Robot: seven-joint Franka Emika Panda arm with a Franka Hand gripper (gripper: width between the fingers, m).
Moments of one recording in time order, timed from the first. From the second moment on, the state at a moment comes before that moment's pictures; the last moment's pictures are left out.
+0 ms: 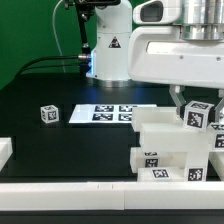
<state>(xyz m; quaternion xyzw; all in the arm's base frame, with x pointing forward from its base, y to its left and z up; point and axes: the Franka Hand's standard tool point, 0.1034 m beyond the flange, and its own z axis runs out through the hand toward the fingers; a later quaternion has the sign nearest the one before) 0.646 0.080 0.113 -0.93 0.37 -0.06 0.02</state>
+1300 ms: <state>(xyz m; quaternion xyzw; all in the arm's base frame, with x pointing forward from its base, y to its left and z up) 0.648 0.078 0.112 -0.96 0.26 -0.06 0.01</state>
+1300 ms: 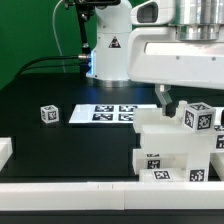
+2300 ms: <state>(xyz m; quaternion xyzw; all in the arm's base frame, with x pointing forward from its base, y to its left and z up) 0.651 0.064 0.114 -0.97 0.22 -0.06 0.01</state>
